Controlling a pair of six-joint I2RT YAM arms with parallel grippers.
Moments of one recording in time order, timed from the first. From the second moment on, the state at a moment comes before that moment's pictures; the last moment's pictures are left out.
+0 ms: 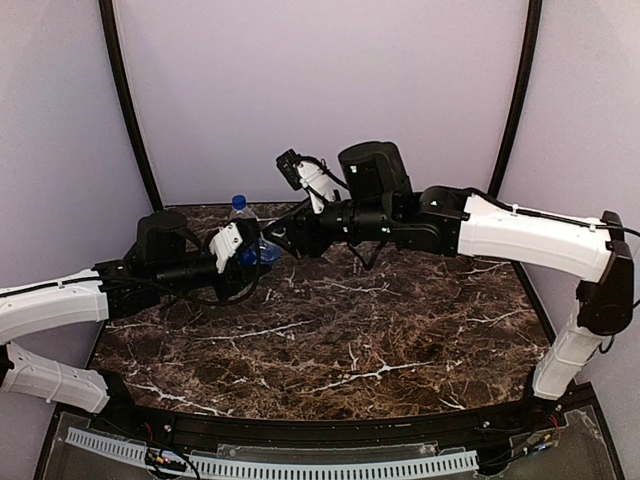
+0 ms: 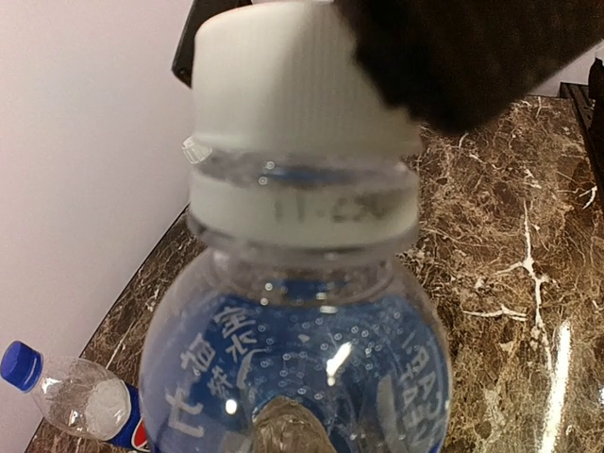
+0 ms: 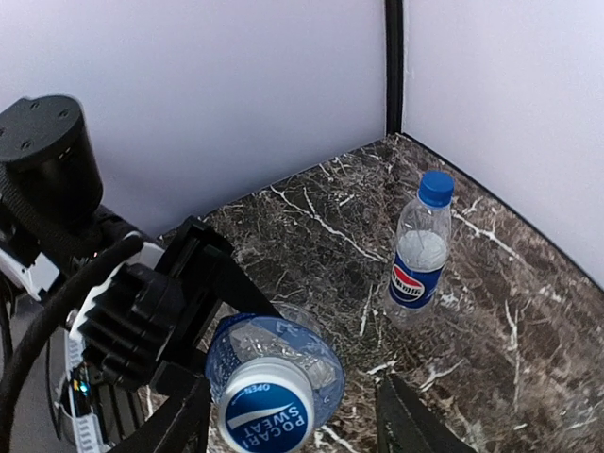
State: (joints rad) left arm -0.76 1.10 0.73 0.04 0.17 0.41; right arm 1.09 1.66 1.55 -0.23 -0.08 0.09
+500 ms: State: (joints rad) left arm -0.76 1.10 0.73 0.03 0.19 0.42; right arm 1.08 1.69 1.57 -0.24 -0.18 0.03
